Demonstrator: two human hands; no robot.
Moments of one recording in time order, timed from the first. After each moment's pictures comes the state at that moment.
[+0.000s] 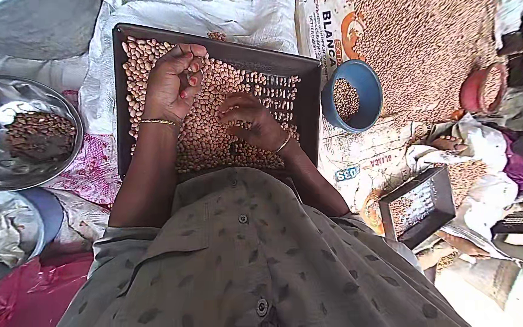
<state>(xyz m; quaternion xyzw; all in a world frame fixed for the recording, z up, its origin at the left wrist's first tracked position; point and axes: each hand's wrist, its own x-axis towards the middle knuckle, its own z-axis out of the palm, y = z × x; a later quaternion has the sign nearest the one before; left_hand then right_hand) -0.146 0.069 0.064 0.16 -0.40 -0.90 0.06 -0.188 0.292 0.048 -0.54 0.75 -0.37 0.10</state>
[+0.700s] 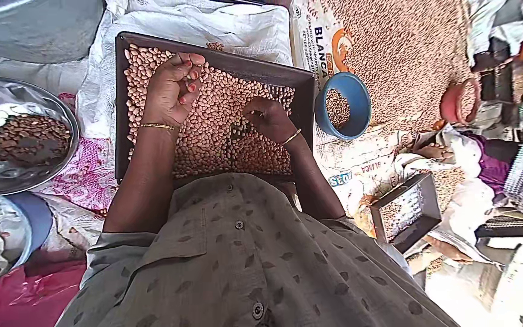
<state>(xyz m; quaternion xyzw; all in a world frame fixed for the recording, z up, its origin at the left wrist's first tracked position) -0.147 0.066 0.065 0.18 -0.41 -0.89 0.06 -0.219 0.312 0.062 -0.41 0.85 -0.29 0.14</state>
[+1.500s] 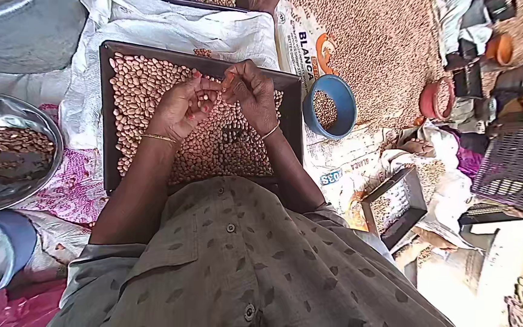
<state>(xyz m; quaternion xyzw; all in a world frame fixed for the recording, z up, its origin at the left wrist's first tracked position) -0.146 0.092 0.069 0.17 -0.44 -0.88 -0.07 -0.215 0.256 0.088 -0.33 0.75 -0.57 0.03</state>
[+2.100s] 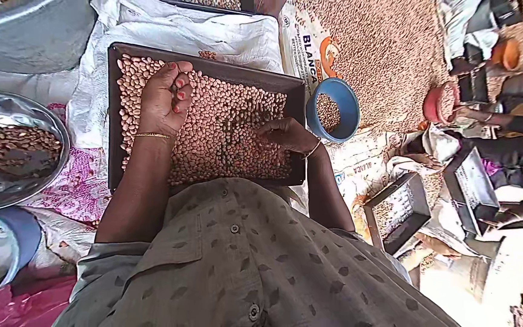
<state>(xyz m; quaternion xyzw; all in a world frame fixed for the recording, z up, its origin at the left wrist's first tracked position) -0.149 0.069 0.063 0.20 -0.35 -0.91 0.08 -0.231 0.380 0.075 -0.33 0.82 -0.36 0.31</state>
